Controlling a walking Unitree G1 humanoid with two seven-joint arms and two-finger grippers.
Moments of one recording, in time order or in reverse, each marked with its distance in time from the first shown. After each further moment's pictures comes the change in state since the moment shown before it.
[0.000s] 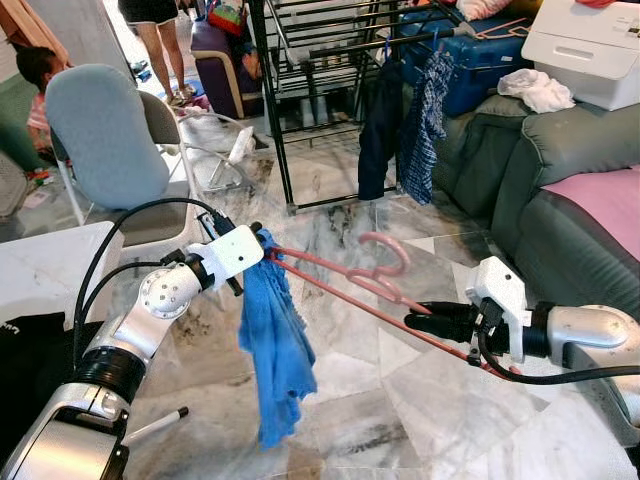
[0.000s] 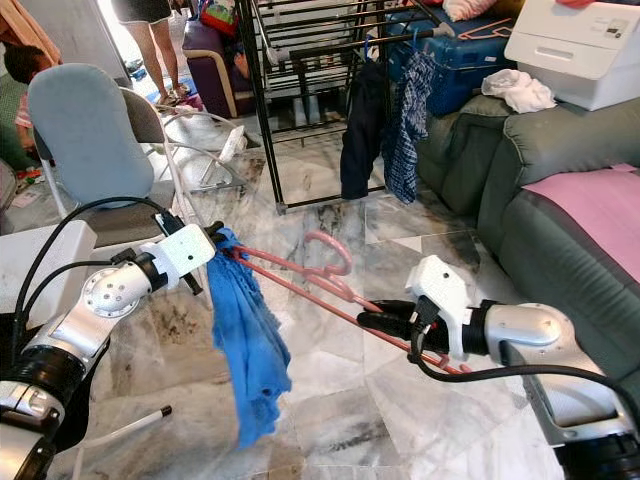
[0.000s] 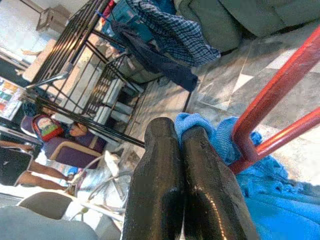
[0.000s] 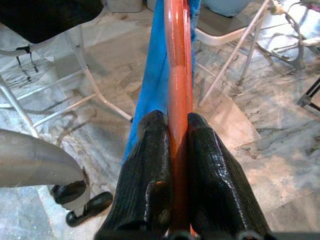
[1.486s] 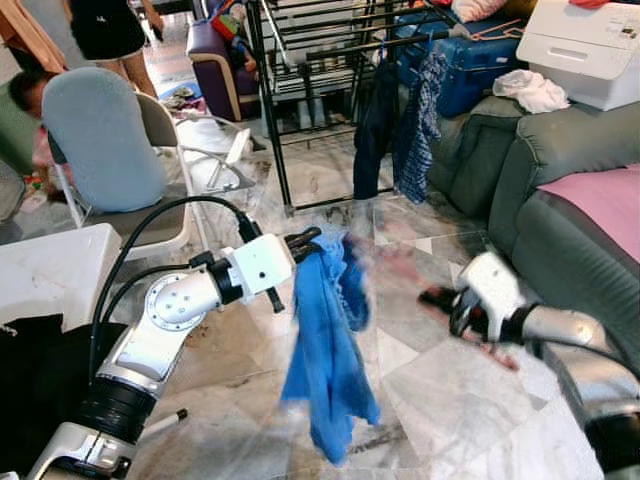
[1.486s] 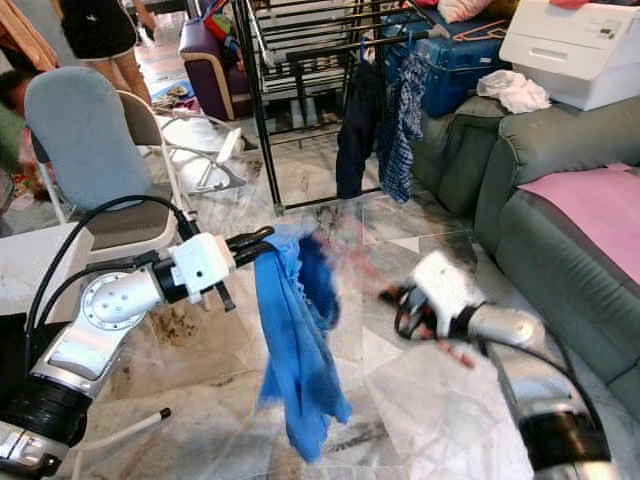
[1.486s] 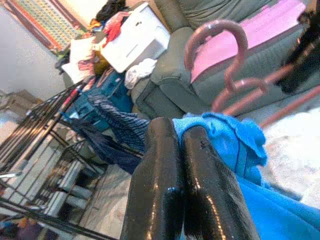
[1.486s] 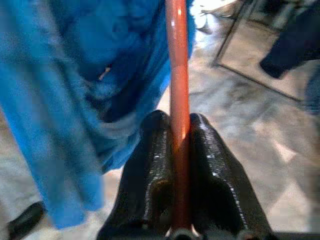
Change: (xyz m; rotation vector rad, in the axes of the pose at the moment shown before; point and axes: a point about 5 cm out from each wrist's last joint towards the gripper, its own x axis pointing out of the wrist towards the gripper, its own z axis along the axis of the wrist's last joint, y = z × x) left arm -0.012 -0.018 0.067 -0.053 -0.342 -0.160; right arm 0.013 -0.044 -0.036 0.015 0.076 -0.426
